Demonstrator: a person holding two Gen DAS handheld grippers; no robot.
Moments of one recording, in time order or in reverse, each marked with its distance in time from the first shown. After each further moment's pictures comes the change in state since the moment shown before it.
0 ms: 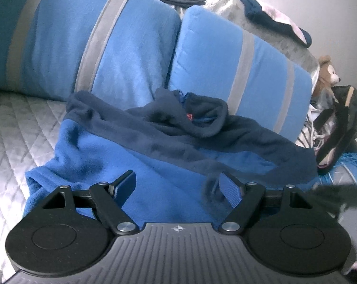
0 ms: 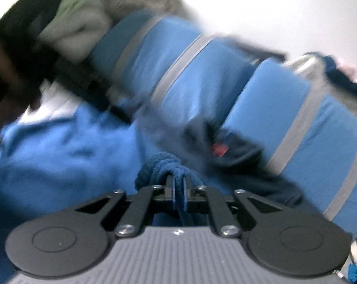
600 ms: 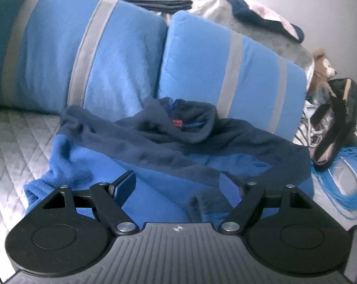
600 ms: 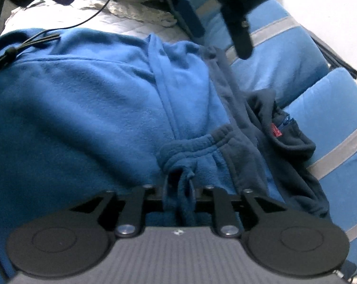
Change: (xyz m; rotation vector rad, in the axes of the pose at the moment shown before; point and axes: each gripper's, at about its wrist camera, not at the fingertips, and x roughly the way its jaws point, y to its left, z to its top) left arm -0.010 -0.031 0.009 0.059 -0.021 0.019; right arm 0.016 0.043 -0.029 -0.337 0.150 0.131
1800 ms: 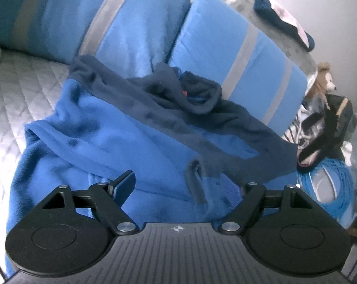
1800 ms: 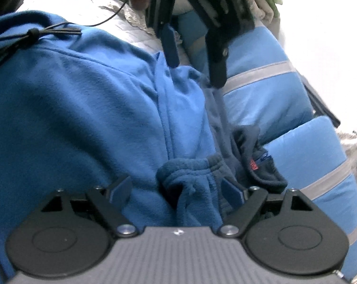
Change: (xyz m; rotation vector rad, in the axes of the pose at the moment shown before) left arm -0.006 0.039 -0.027 -0.199 0.133 -0.096; right arm -0.018 0.032 0.003 -0.203 -0.091 -0.155
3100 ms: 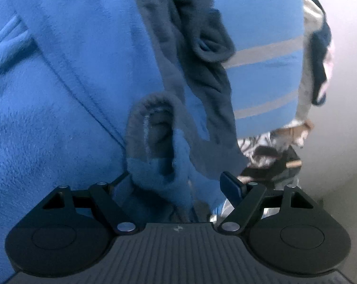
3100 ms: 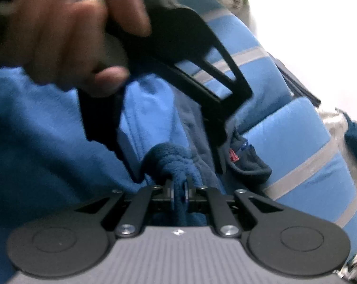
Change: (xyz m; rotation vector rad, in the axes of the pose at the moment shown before) left arm 0.105 0.011 -0.027 -0.702 0.294 -0.361; right arm -0.001 -0.023 0.009 0.114 0.021 -0.073
